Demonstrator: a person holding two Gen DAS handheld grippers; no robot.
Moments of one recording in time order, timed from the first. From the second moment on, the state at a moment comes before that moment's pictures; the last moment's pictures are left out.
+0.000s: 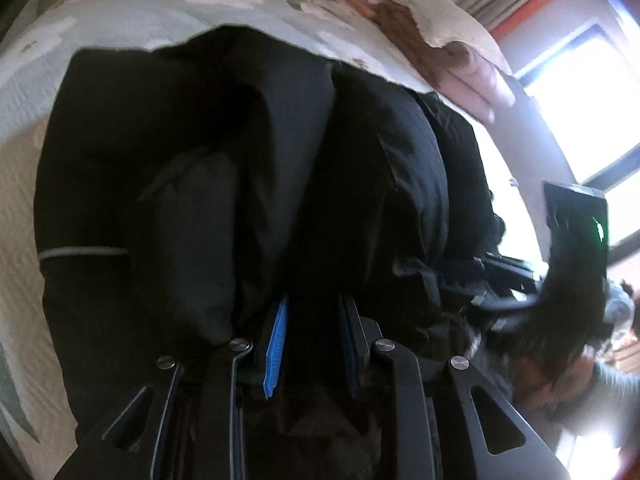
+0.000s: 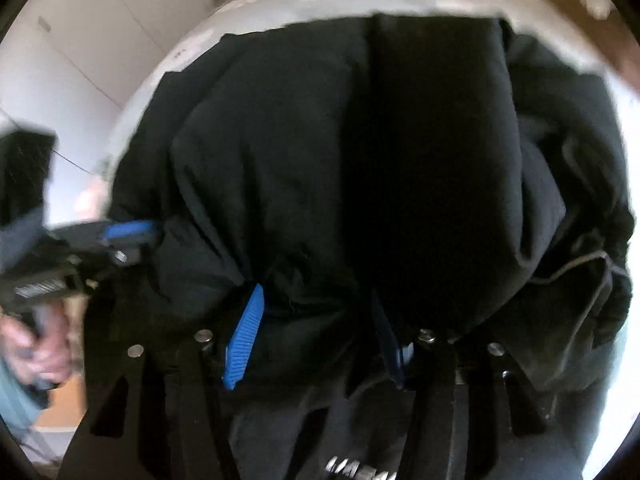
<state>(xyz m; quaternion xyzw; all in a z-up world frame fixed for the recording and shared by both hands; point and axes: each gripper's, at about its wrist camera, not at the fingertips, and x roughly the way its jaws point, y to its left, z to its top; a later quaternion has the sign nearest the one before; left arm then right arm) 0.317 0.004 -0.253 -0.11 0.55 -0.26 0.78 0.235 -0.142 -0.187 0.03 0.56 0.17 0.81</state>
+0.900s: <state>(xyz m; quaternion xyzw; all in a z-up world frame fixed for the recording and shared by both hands) 0.225 0.010 -0.233 -0.08 0.45 -0.30 0.84 0.193 -0.158 -0.172 0.03 0.49 0.20 0.85</state>
